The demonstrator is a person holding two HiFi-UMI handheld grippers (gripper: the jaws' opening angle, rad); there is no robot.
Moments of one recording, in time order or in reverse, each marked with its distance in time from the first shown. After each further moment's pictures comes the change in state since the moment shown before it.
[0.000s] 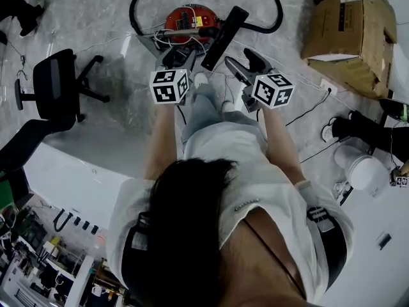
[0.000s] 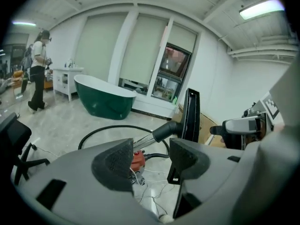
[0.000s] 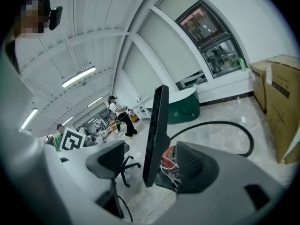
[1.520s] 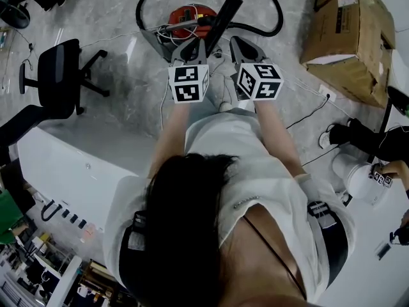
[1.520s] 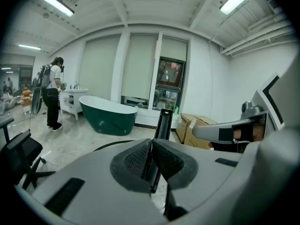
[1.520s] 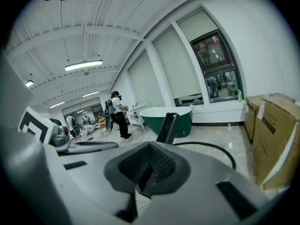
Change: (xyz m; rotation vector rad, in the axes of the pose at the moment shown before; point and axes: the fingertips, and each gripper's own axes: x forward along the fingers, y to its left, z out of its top) left arm -0.055 -0.091 0.033 0.093 -0.174 0.101; right arm -0.038 0.040 0.030 -0.219 -0.115 -0.155
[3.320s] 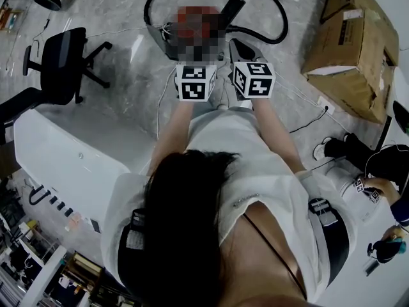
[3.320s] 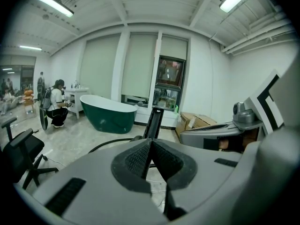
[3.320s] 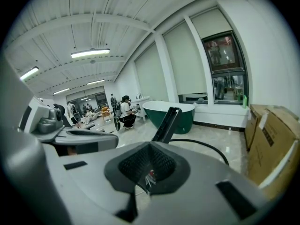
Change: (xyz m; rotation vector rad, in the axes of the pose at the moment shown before) left arm -0.012 -0.032 -0.005 -0.008 0.016 0.016; right arm -0.005 0.004 -0.015 -0.120 0.092 0.013
